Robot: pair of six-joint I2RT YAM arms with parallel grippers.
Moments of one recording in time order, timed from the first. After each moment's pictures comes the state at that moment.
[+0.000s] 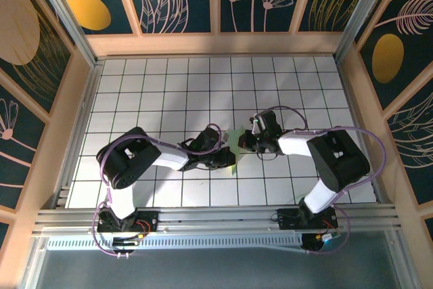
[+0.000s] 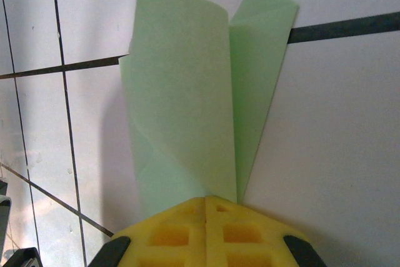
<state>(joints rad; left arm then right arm) -0.89 1.87 0.75 0.37 0.43 -1.03 0.50 1.63 0.63 0.07 -0.39 0.70</state>
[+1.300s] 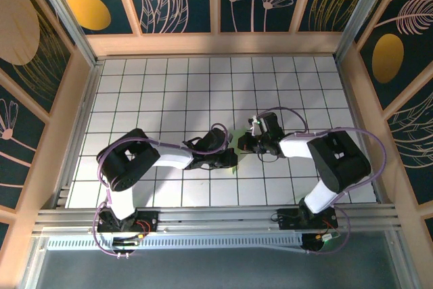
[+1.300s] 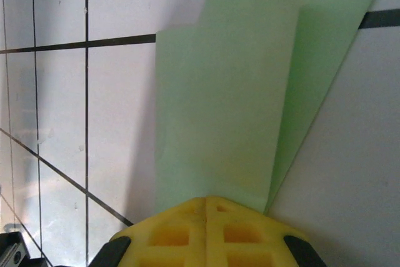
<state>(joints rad) -0.93 1.86 0.83 0.19 0.30 -0.93 0.49 1.63 0.59 0.15 -0.45 0.62</state>
